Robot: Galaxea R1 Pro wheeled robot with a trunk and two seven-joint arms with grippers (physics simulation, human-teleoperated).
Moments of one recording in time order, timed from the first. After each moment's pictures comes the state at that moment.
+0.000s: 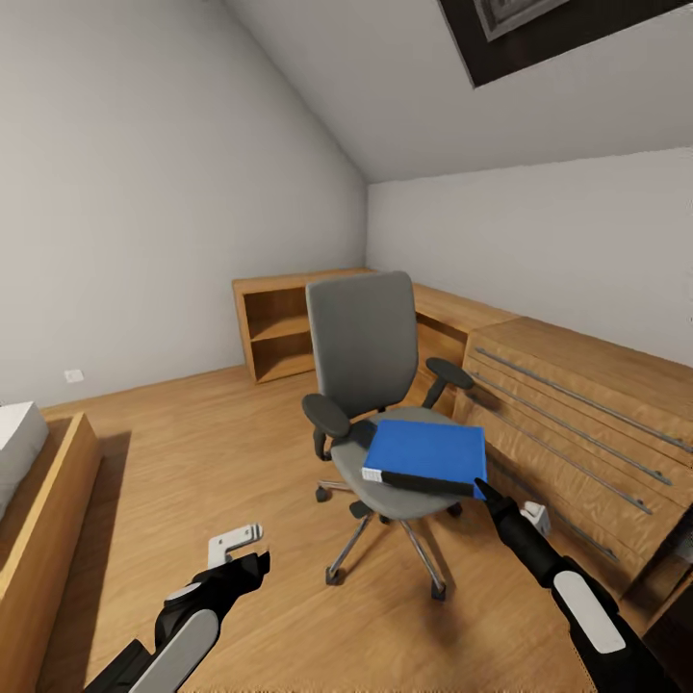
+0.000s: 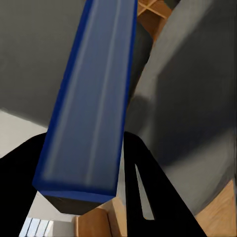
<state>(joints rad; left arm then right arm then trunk) -0.26 0.24 -0.57 -1.51 1.01 0.41 0.86 -0.40 -0.18 -0.10 -0.85 -1.13 0.27 0.45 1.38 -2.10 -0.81</state>
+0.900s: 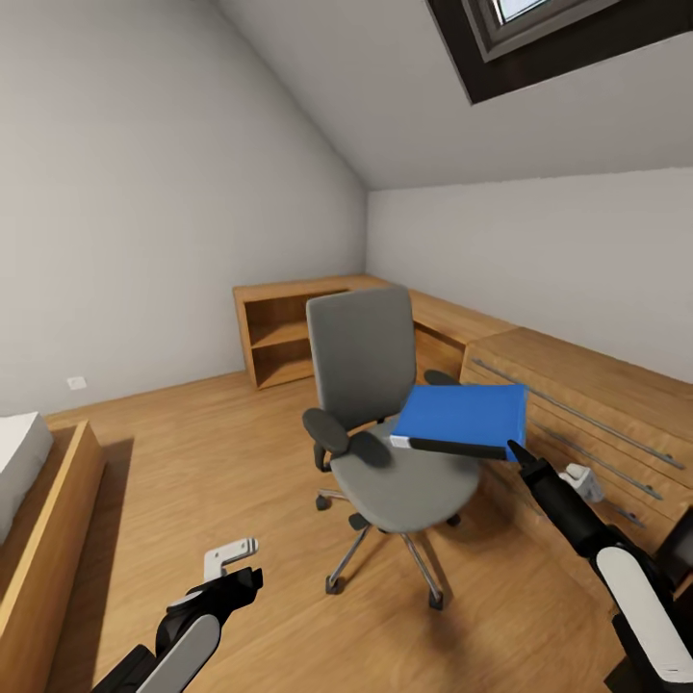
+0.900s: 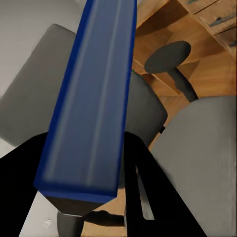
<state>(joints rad) -0.26 0.24 -0.57 -1.41 1.00 0.41 0.85 -0.27 -0.23 -0.13 -1.45 -1.13 0.27 0.01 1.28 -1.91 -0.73</state>
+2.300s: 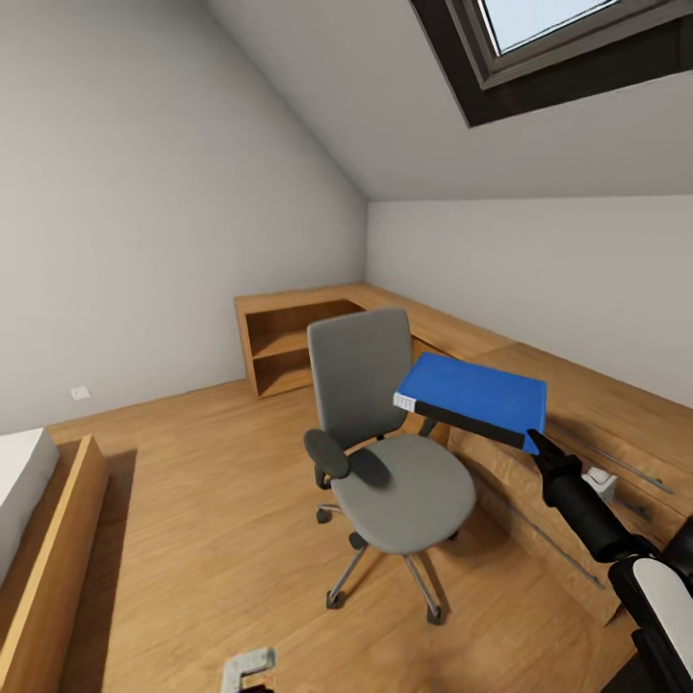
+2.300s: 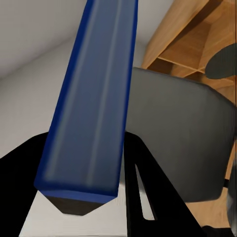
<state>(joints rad) -0.26 0.11 -0.84 -0.82 1.00 0.16 0.71 -0.21 -0.22 -0.19 -1.57 -1.50 0.27 -0.02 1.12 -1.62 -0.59</state>
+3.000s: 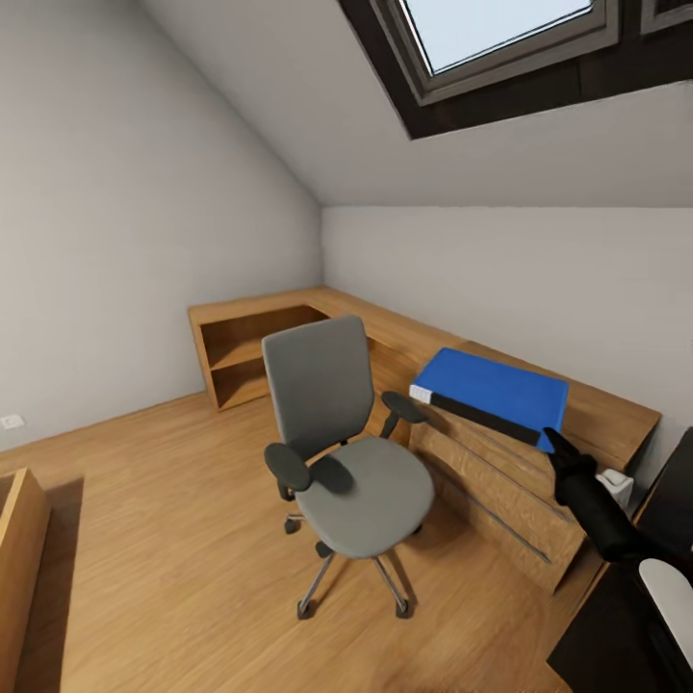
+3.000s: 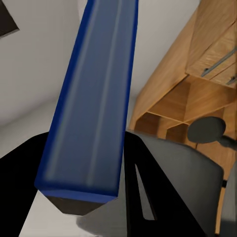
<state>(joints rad) -0.26 0.06 -0.85 -0.43 1.00 0.03 0.46 -0.21 -0.22 -0.21 -1.57 -1.50 0.20 -0.02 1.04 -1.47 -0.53</state>
